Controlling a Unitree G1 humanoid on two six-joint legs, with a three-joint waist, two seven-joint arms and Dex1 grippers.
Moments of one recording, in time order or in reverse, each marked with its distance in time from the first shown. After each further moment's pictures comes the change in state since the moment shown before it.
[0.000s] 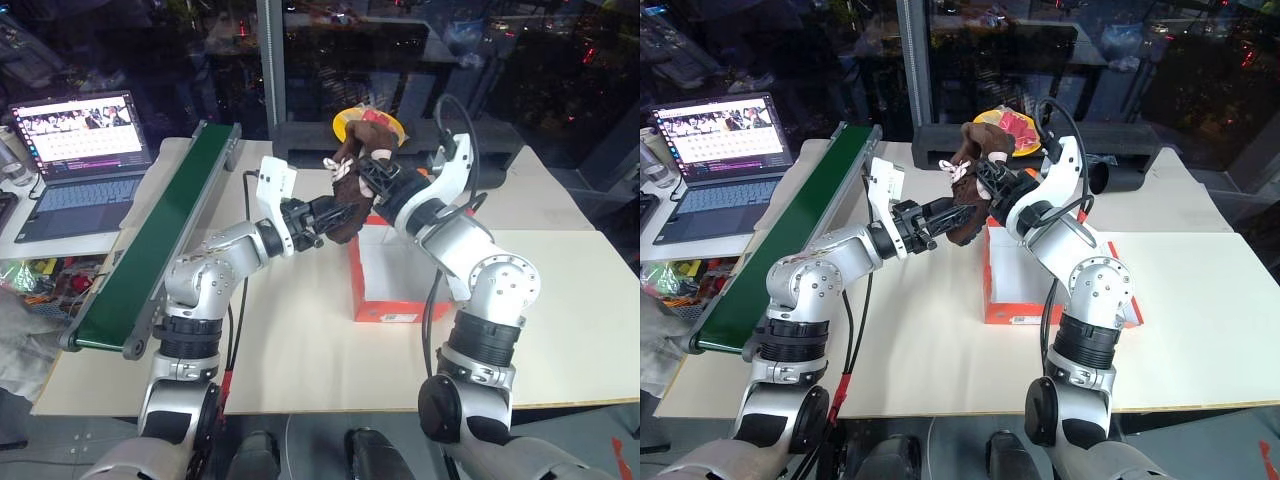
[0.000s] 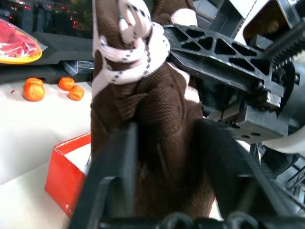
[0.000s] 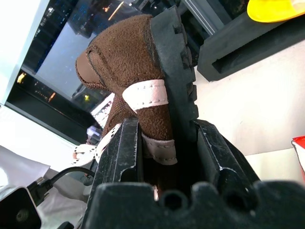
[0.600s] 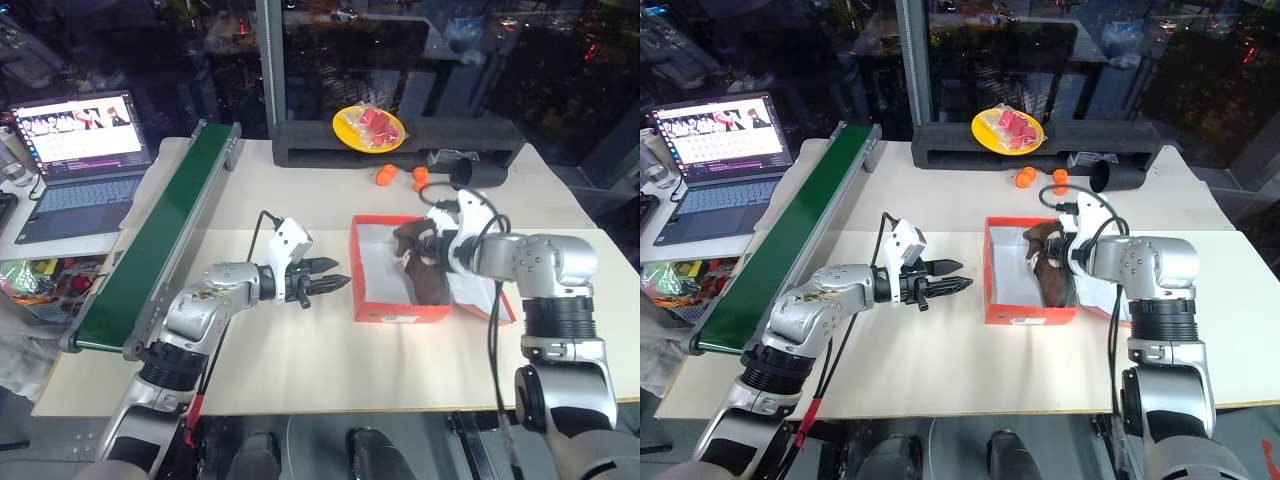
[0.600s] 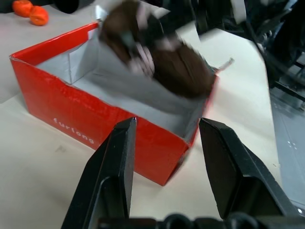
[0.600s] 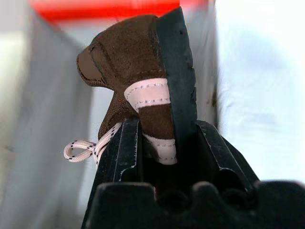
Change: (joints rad) left arm 0.137 0.132 -0.210 -0.028 0.171 -0.117 -0.197; right arm 0.013 -0.467 0.297 0.408 -0.352 0.286 0.295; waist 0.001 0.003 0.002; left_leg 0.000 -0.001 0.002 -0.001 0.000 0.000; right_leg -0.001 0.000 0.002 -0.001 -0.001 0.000
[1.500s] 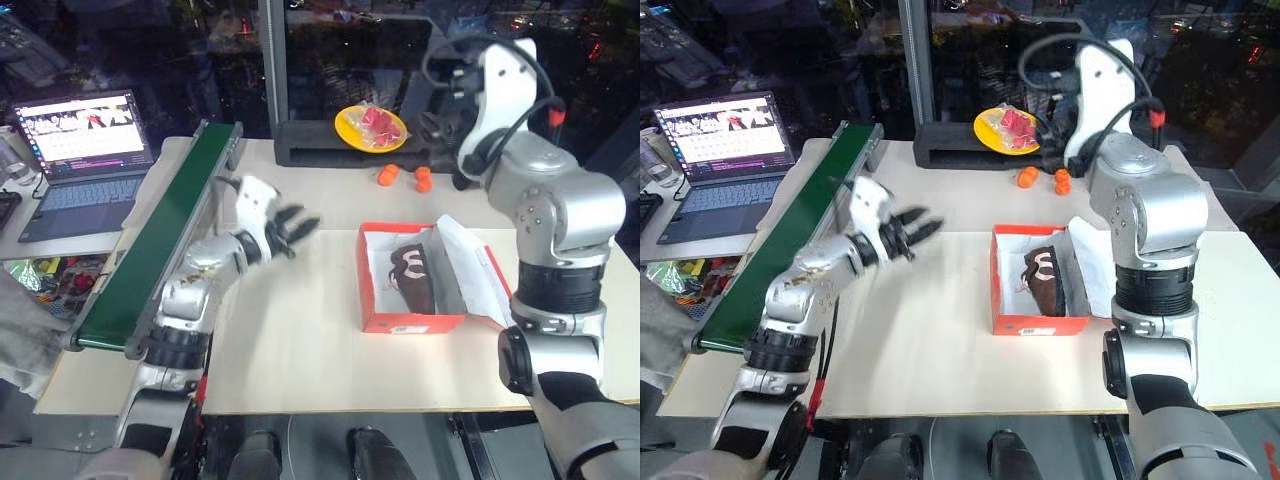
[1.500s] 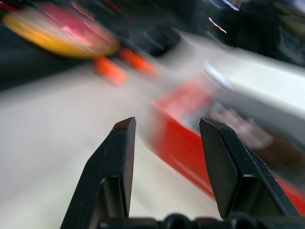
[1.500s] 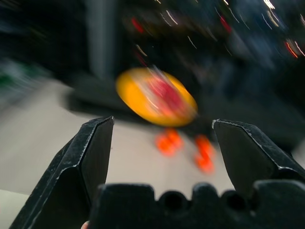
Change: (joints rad) left arm -0.145 -0.080 0.256 0.224 0.144 -0.284 0.370; right arm -0.168 0.075 0.039 -0.502 -0.220 -0.284 0.153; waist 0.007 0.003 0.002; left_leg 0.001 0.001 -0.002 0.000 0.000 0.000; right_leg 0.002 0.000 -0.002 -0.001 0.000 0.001
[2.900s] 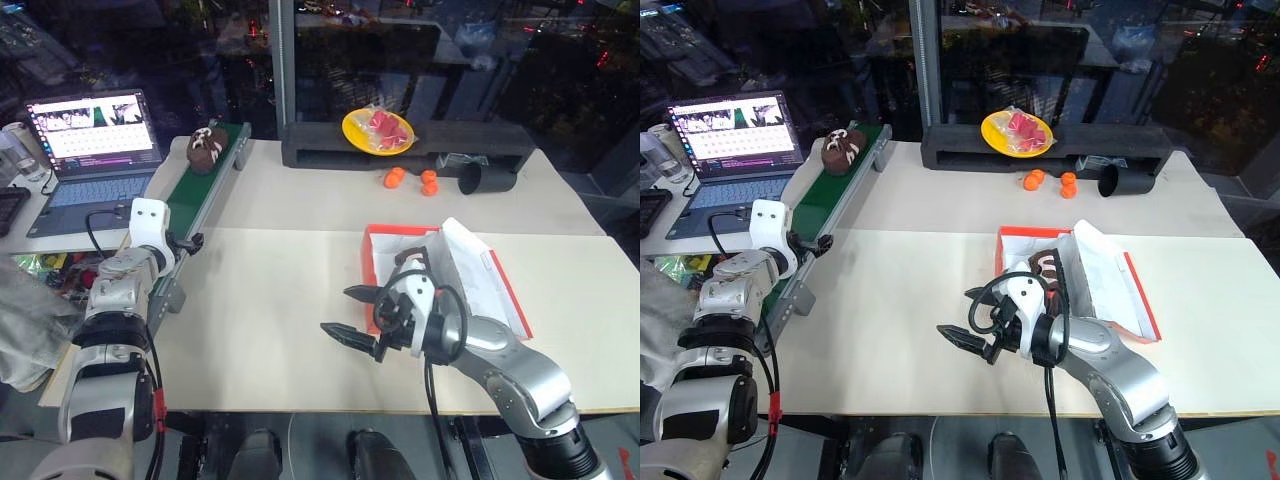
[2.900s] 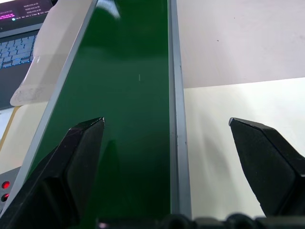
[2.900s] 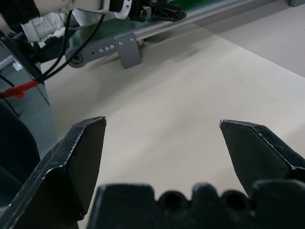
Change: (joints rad) left arm -0.014 0.257 0.138 0.532 0.150 -0.011 0.051; right arm 0.739 -0.061 0.209 -0.279 0.135 -0.265 0.488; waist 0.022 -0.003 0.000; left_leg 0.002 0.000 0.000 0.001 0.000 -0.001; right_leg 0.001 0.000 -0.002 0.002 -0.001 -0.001
